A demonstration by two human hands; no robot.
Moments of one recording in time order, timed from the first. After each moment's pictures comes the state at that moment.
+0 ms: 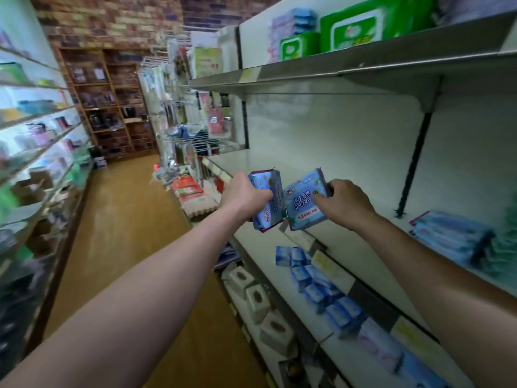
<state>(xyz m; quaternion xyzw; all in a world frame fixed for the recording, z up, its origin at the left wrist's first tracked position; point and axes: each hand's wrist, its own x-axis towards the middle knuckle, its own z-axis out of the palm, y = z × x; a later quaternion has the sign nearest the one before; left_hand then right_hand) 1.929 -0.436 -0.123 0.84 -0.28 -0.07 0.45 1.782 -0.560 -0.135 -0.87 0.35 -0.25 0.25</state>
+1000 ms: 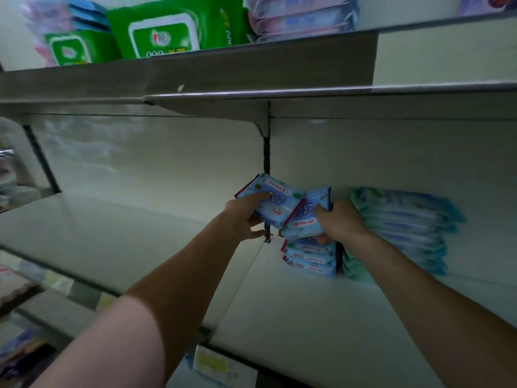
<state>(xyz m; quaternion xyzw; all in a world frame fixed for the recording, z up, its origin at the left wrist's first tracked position) 1.836 -0.702 -0.130 0.56 -0.31 -0.56 0.52 1.652 -0.706 -0.141 -0.58 0.63 -0.38 0.35</state>
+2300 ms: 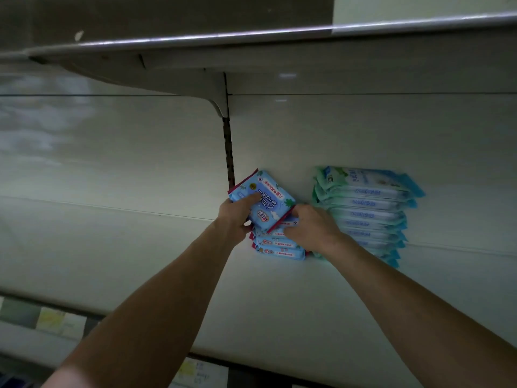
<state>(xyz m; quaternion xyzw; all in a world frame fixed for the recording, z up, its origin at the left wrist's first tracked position) 1.790 -0.733 -0.182 0.50 -0.31 -0.60 0.54 1.636 -0.698 -0.177 -0.72 0.66 -0.18 0.13</state>
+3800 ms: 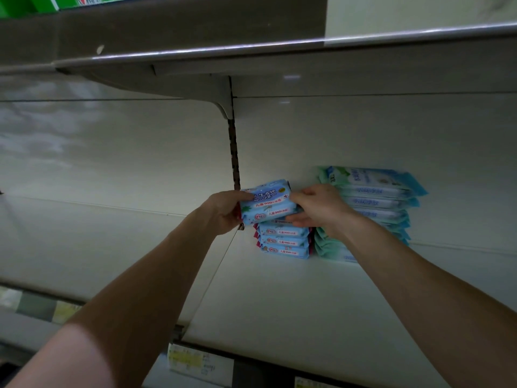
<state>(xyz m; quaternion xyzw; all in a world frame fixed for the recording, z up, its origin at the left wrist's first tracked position) 1.819 -0.714 -0.146 0.52 -0.35 -0.64 0.45 1.638 -0.685 -0.136 -0.54 0.57 -0.42 0.46</state>
